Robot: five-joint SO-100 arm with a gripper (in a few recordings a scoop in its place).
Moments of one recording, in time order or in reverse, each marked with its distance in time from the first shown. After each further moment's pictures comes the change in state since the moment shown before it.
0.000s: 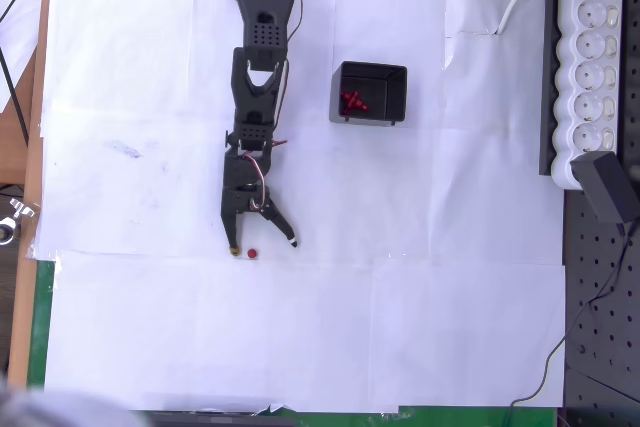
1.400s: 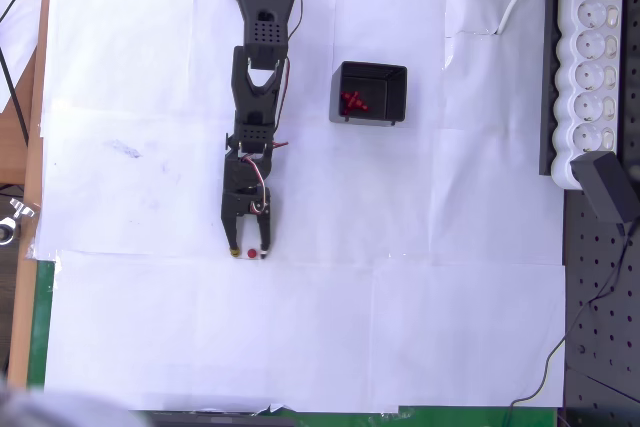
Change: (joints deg) arm 0.0 -1.0 1.7 4.7 -0.9
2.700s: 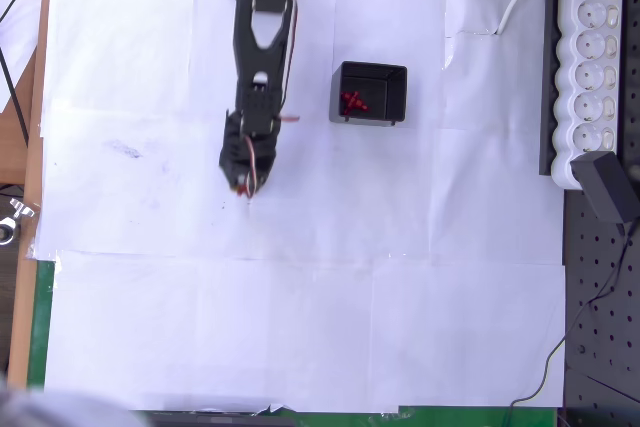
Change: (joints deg) arm -1.3 -54.6 -22.9 76.2 19.8
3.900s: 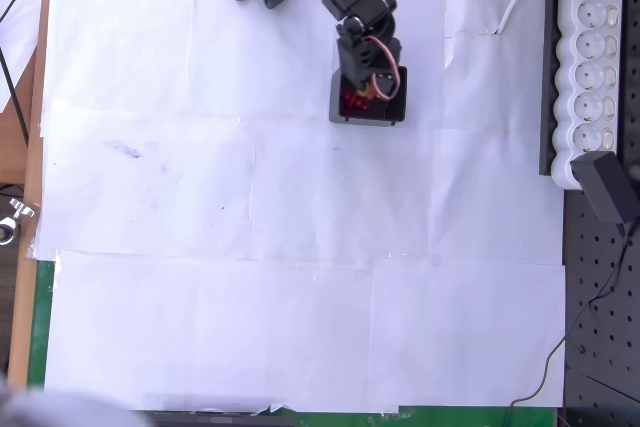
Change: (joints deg) arm -40.2 -25.7 -5.2 20.2 34.8
